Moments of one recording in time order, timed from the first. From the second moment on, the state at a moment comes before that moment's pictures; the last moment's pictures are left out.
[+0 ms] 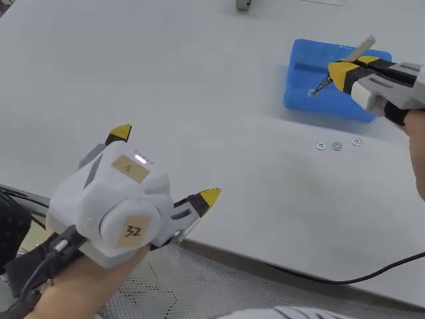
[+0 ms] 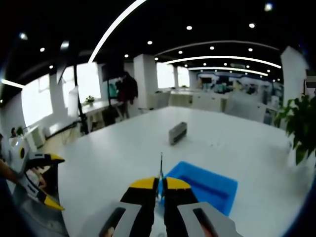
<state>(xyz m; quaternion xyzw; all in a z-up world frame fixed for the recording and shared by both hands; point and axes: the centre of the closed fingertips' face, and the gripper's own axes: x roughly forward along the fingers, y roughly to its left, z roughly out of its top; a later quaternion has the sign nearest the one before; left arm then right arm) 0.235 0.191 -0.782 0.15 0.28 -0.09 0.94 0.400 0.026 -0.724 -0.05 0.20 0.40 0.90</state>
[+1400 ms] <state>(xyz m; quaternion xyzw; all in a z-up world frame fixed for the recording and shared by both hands) 0.232 0.194 -0.786 0.16 0.30 -0.08 0.94 0.443 0.039 -0.789 -0.07 0.25 0.37 0.89</state>
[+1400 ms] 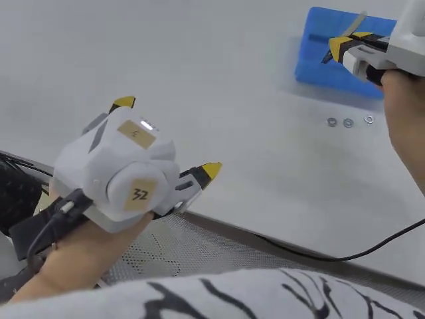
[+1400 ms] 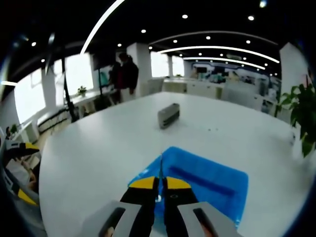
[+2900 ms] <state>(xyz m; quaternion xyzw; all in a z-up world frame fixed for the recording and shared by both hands) 0.232 0.197 -0.789 0.17 0.31 -0.08 0.93 0.434 0.037 -0.748 -0.05 0.21 0.38 0.90</state>
